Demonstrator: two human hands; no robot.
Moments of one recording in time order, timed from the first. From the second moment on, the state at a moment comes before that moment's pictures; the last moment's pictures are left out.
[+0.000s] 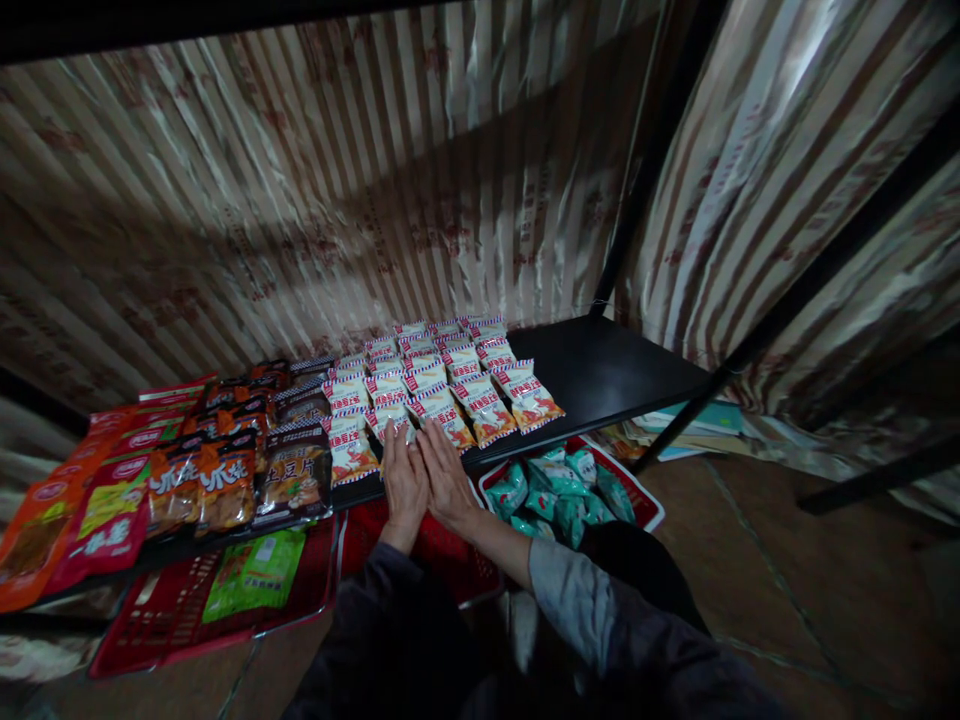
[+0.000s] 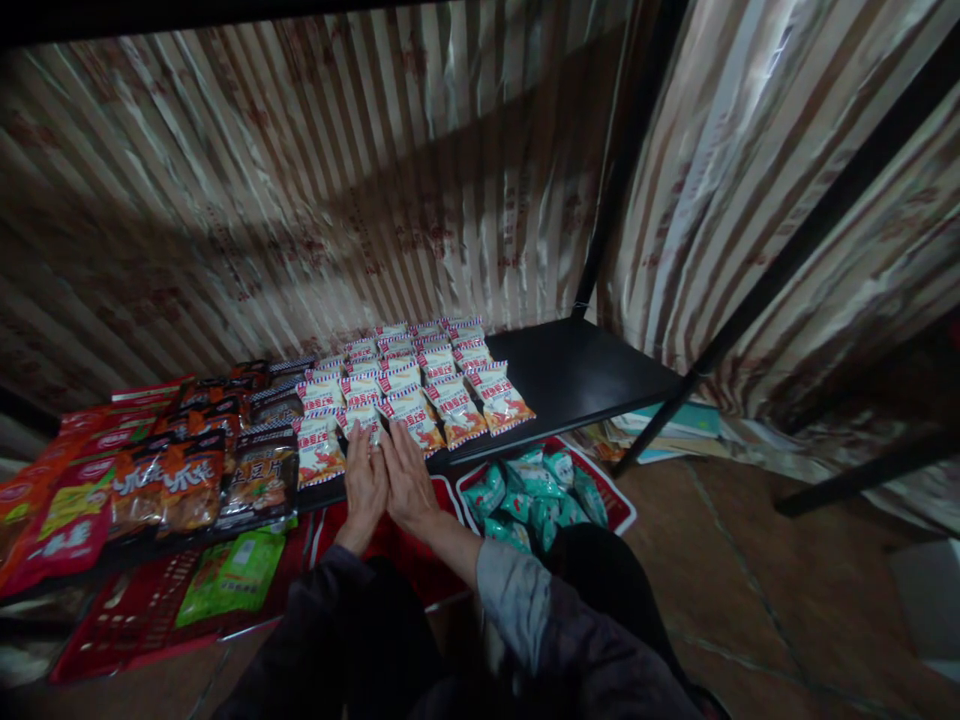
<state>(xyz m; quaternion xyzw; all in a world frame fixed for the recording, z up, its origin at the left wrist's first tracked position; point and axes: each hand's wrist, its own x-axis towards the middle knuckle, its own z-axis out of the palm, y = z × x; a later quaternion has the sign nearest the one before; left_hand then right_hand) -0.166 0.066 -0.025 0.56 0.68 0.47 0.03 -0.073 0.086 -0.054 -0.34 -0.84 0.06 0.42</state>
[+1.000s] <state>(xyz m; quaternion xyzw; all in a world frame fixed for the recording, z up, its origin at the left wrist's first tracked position) -0.116 0.105 -0.045 0.56 0.66 0.49 0.06 -0.026 0.126 -0.062 -0.39 -0.82 0.11 0.40</state>
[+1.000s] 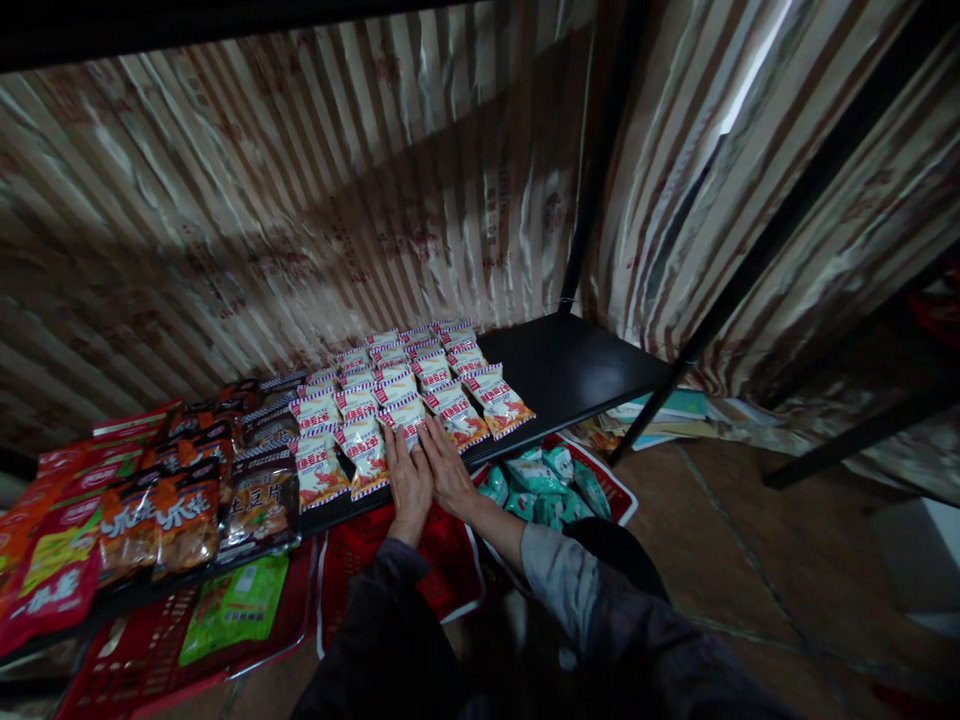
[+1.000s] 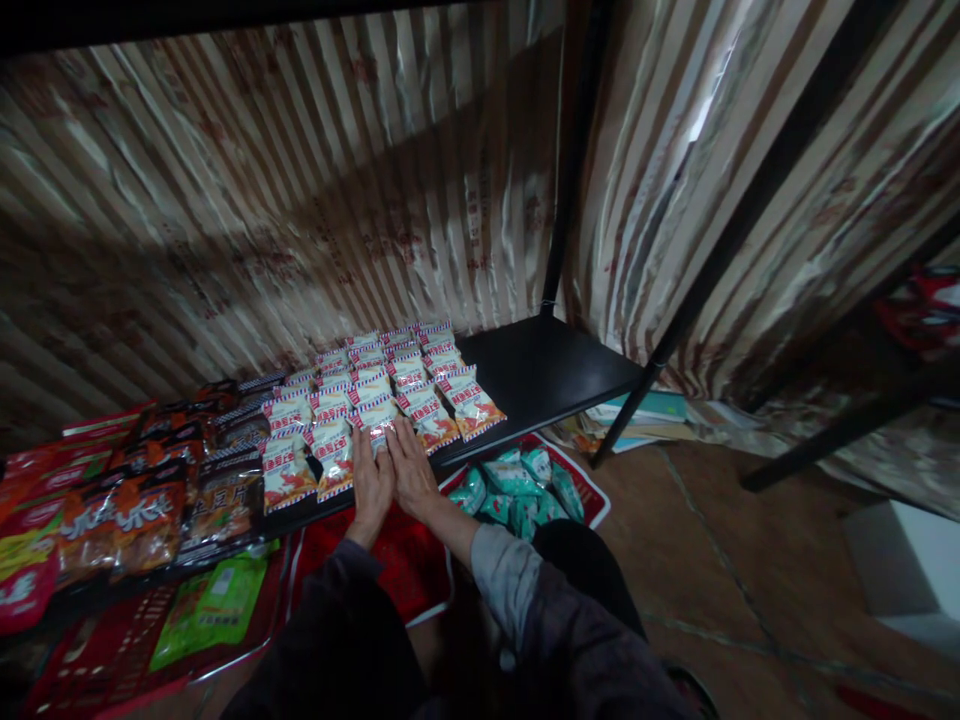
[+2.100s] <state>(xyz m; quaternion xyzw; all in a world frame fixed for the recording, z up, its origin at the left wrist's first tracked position) -0.031 0.124 -0.057 0.72 0.57 0.38 -0.05 0.095 0.177 -0.051 -0.58 -0.73 -0.01 0.36</state>
